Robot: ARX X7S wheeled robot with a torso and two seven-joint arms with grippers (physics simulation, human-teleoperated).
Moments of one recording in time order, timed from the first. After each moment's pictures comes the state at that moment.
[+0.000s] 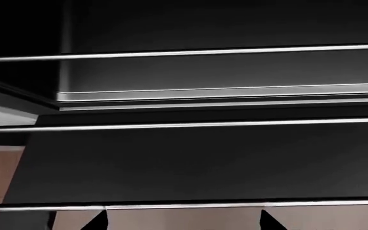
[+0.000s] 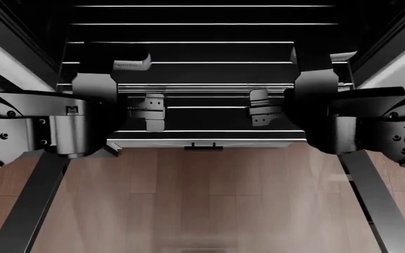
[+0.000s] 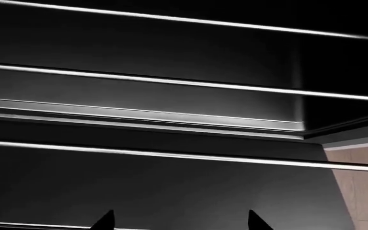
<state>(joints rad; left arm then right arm) -1.42 -0.63 1.01 -0.03 -1.93 -0.79 -1.14 1.41 0.64 -0.98 0.07 1.74 0.83 0.99</state>
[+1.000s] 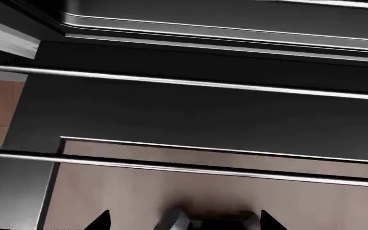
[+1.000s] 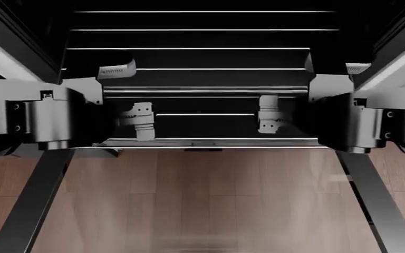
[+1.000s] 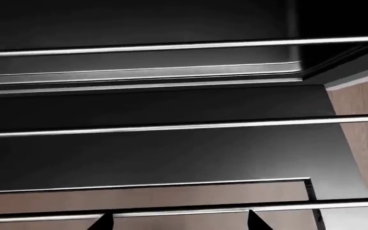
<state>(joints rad) -1.43 -0.67 0.99 -0.11 -2.23 -0.83 -1.31 1.40 0.68 -0.92 0.10 2.01 0.87 1.15</state>
